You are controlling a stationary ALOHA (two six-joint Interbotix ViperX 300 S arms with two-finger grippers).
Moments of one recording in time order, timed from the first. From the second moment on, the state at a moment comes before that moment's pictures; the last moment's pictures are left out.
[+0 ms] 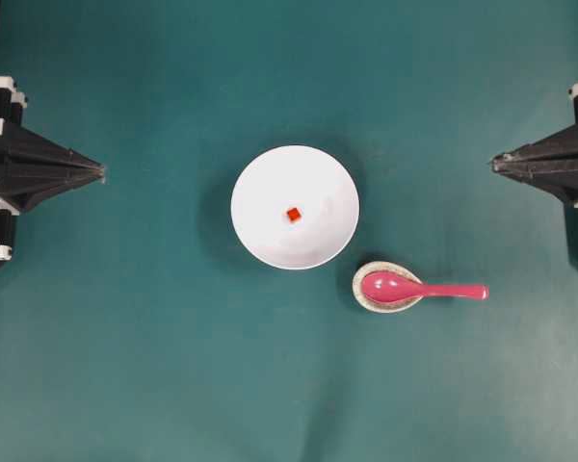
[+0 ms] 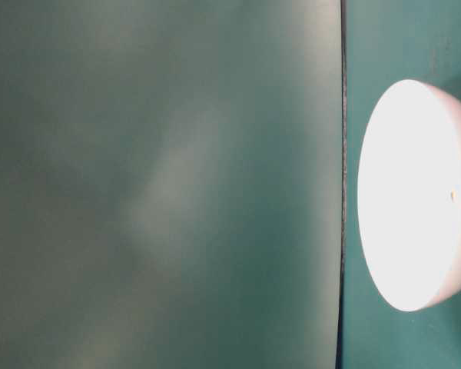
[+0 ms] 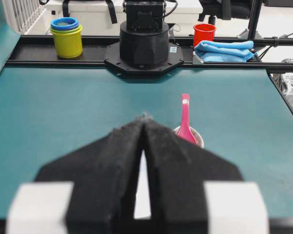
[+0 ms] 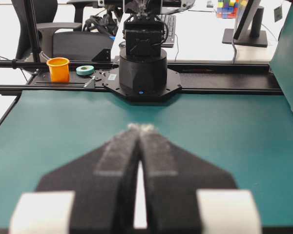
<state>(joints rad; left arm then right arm) 0.00 -0.97 1.19 0.00 -0.29 0.00 0.00 -0.96 1.17 0.00 -0.29 0.00</state>
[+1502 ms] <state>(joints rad) 0.00 -0.98 1.16 0.01 -0.17 -0.03 0.40 -0.42 1.36 0.39 -0.49 0.25</state>
